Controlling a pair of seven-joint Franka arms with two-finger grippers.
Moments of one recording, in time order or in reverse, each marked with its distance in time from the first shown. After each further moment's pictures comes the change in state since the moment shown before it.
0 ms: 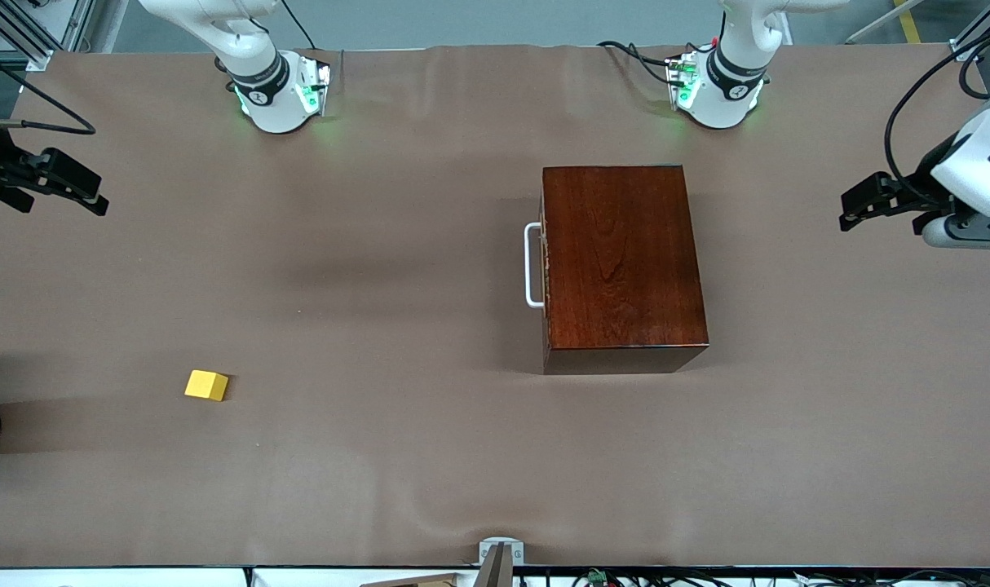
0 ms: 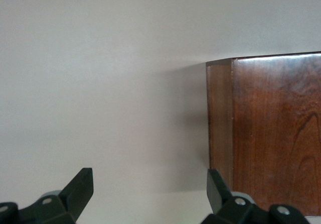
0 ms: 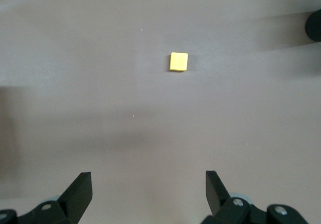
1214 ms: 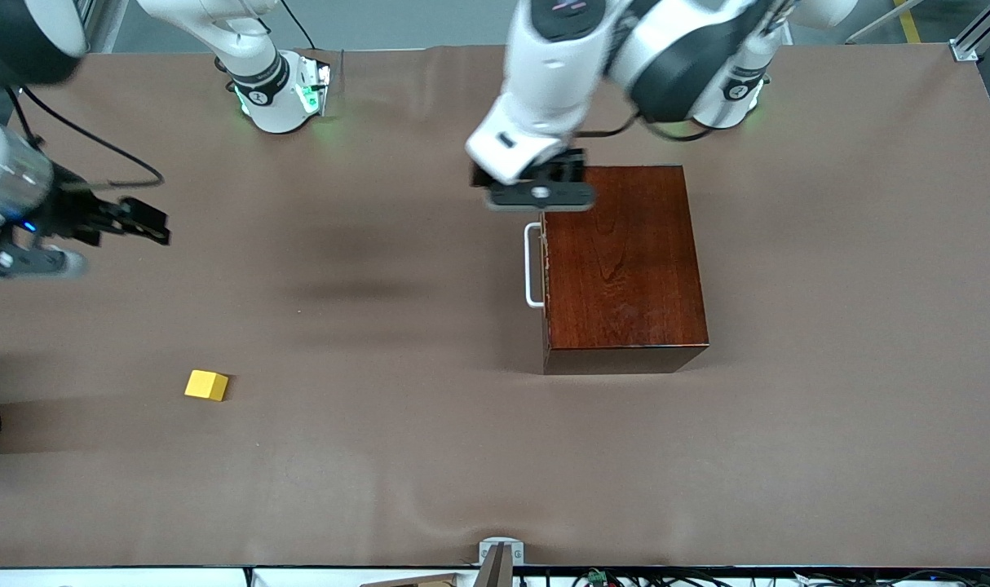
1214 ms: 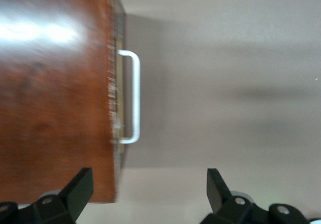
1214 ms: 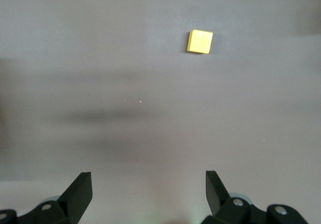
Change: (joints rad) left arm -0.596 0.392 -0.186 0.280 -0.011 0.144 -0.891; right arm 0.068 0.153 -0.001 -0.009 0.003 0.001 -0.001
